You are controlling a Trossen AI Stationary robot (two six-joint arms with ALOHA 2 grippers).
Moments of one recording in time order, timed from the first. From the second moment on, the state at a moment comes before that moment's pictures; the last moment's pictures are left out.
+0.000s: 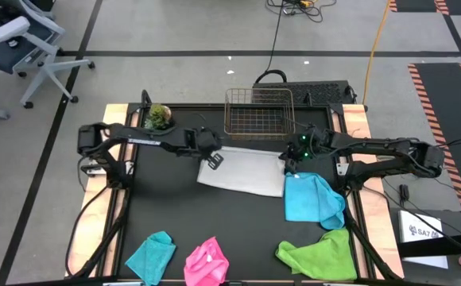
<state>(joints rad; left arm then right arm) 0.19 1.67 1.10 -0.64 -0.28 -0.58 -0.49 1.14 0.44 -0.20 -0.27 0.12</state>
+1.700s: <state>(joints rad) 0.06 1.67 1.09 -0.74 -0.28 -0.65 -0.20 1.12 0.44 -0.16 -0.16 0.27</state>
